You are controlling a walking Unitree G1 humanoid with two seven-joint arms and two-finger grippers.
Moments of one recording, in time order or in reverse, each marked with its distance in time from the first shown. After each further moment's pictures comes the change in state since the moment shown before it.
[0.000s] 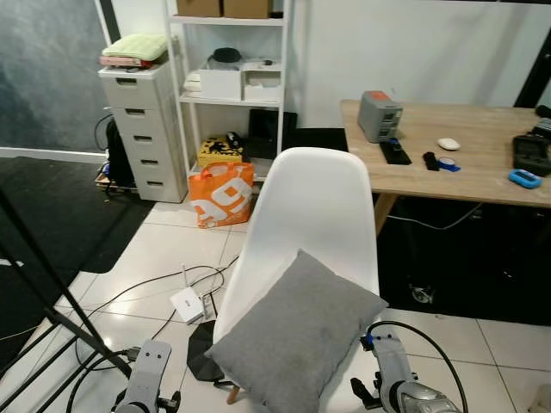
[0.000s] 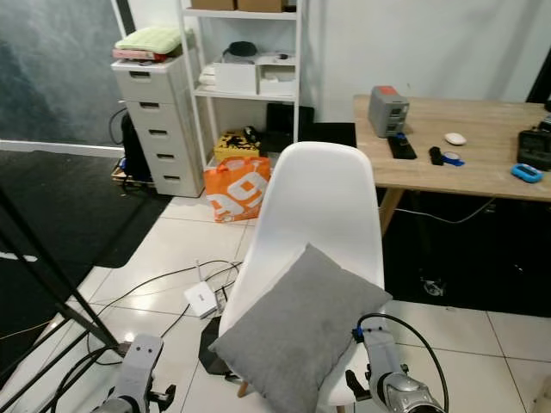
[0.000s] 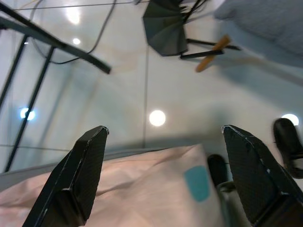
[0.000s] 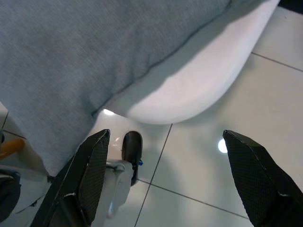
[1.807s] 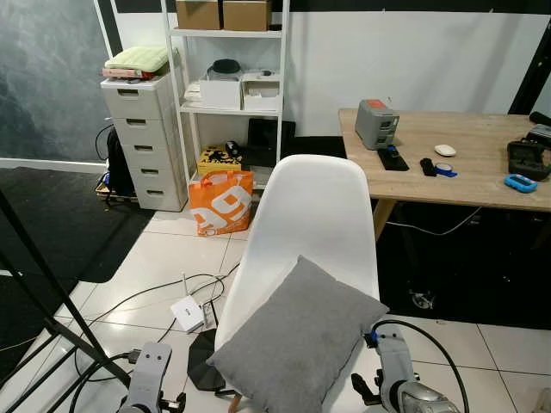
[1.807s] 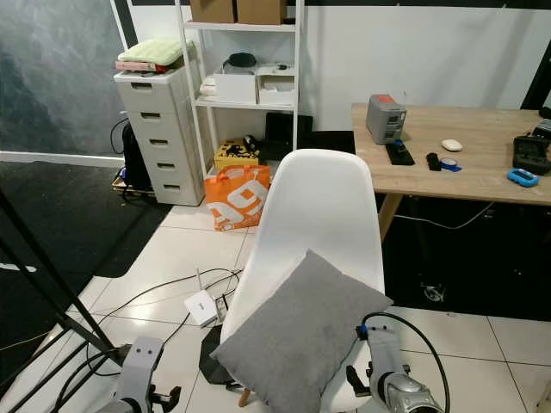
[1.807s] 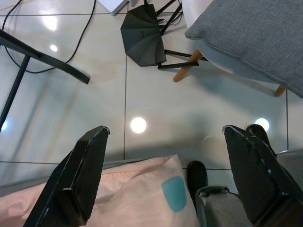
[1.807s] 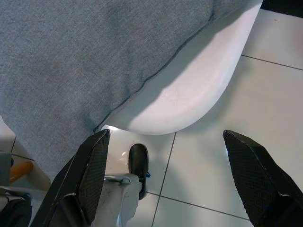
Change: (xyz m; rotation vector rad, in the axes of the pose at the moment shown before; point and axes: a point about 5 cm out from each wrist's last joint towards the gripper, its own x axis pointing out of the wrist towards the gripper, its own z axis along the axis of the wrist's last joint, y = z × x) left arm 0.000 -0.008 0.001 -0.079 -0.009 -0.095; right arm -0.001 -0.002 0.000 0.079 -0.035 -0.009
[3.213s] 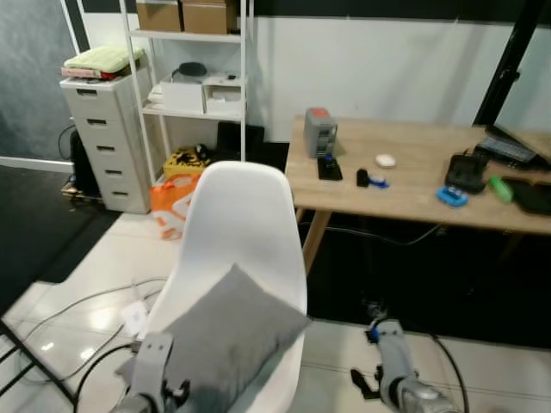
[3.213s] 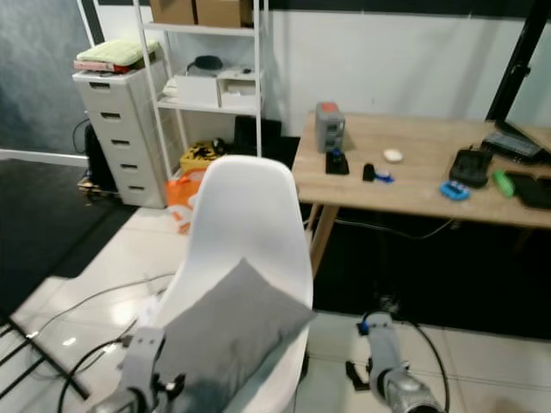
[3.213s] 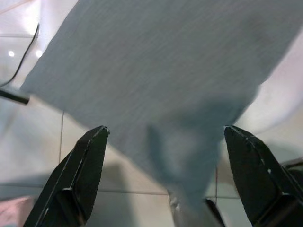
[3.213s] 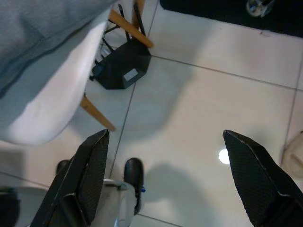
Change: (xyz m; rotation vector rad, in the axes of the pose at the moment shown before) left arm 0.004 -0.006 0.013 -0.027 -0.038 -0.028; right arm -0.001 -0.002 0.000 0.033 -0.020 0.008
